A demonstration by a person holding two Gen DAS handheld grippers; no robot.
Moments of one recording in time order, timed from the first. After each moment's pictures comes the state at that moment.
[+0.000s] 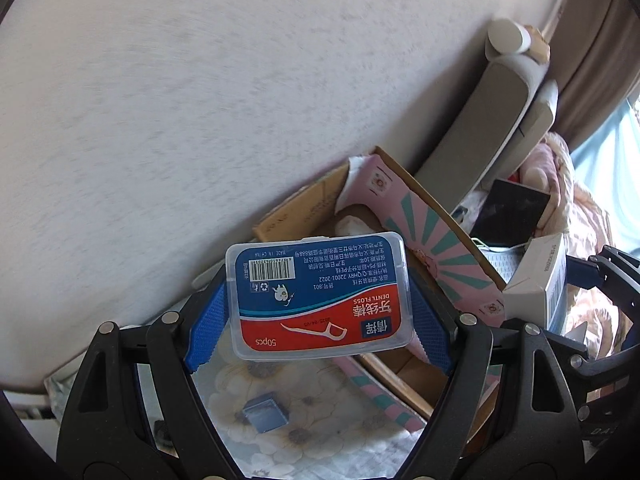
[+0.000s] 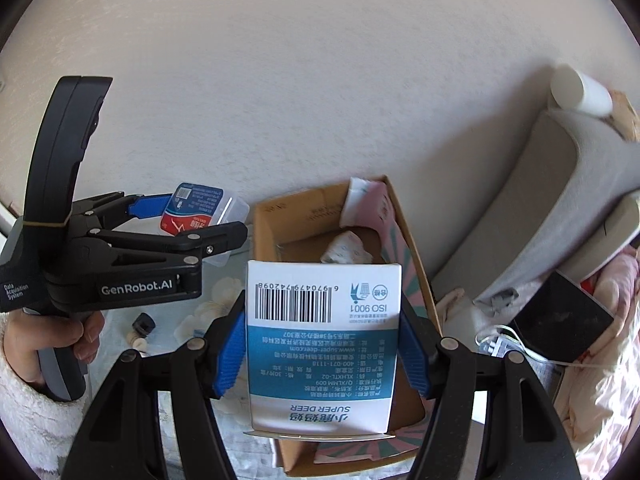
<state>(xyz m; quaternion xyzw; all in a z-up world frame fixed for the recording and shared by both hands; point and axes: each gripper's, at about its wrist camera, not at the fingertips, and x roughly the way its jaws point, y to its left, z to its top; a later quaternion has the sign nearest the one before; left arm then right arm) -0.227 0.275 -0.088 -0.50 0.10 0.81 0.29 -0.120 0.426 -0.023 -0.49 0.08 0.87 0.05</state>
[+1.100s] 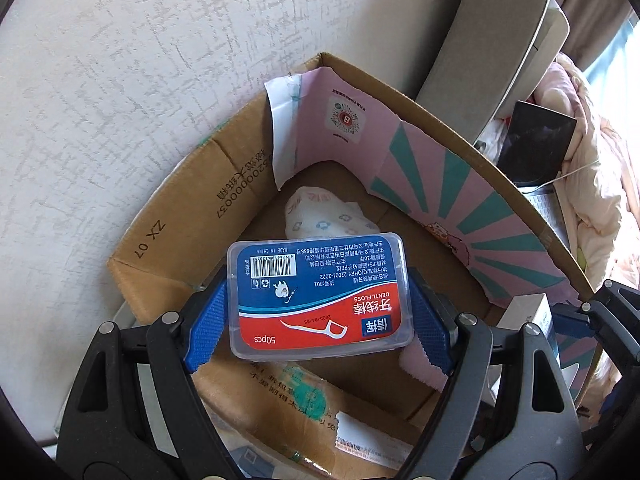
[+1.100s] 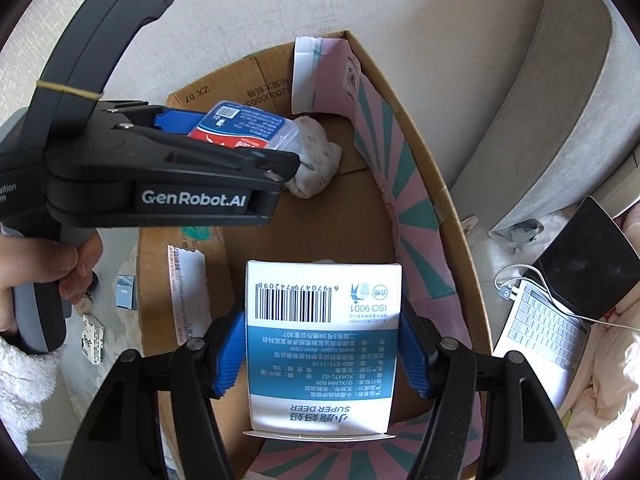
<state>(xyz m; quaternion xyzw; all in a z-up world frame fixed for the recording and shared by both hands) -0.239 0.373 -0.205 -0.55 0.20 0.76 0.30 -0.111 0.458 -0.146 -0.57 0.11 0.81 0.04</state>
